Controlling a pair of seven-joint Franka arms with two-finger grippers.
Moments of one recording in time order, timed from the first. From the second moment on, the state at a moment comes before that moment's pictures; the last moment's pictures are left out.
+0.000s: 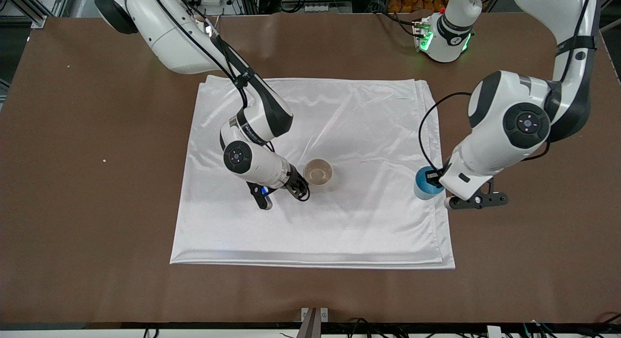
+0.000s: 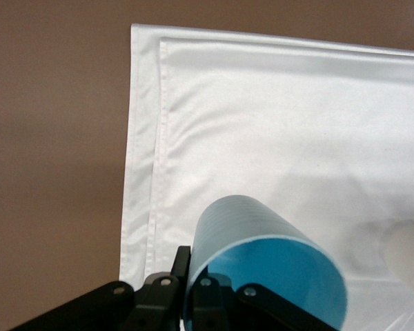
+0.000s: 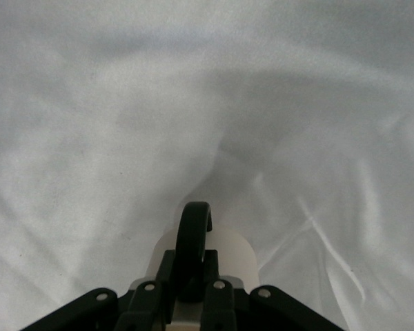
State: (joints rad) left arm -0.21 0.38 -0.12 -1.55 0.03 1.93 -0.41; right arm 0.49 0.81 0.15 -1.35 0.31 2.25 1.44
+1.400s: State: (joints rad) left arm -0.49 0.47 -0.13 -1.56 0.03 2.02 -0.78; right arm 0.28 0.78 0.12 -1.33 0.26 1.85 0.99
